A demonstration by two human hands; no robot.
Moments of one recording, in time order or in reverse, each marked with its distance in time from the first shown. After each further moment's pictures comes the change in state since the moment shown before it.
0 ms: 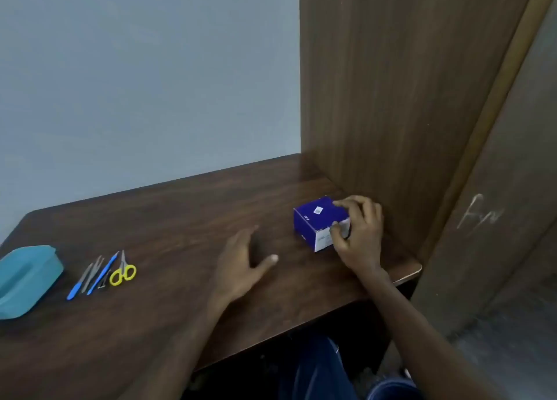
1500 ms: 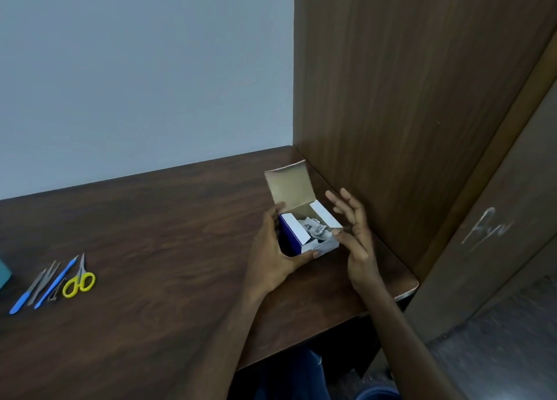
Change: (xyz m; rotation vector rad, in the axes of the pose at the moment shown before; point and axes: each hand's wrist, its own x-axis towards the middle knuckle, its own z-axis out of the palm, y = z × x) left_hand 0.050 0.064 0.081 -0.588 0.007 0.033; right_hand 0.006 0.023 0.001 0.826 -0.213 0.275
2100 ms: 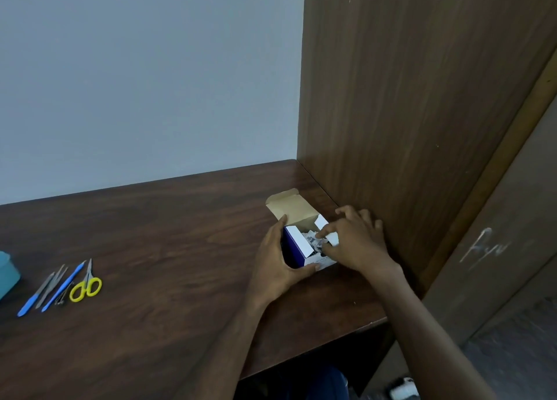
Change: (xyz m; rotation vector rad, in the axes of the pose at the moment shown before) left_hand 0.001 -0.004 0.000 0.086 -0.017 -0.032; right_hand 0.050 -0.048 0.000 -1.292 -0.375 0.266
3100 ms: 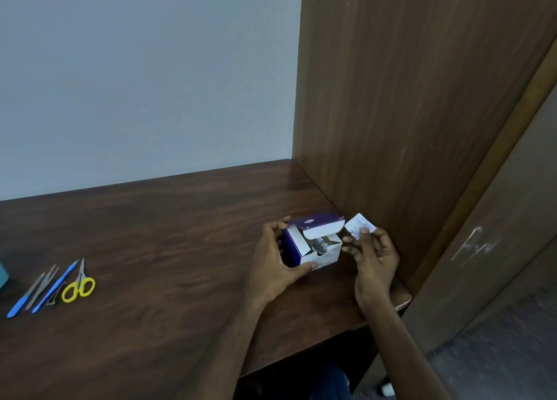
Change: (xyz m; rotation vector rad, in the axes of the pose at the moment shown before) left_hand 0.000 0.000 0.001 -0.062 0.037 0.058; right_hand -0.032 0.015 0.060 1.701 0.711 0.180
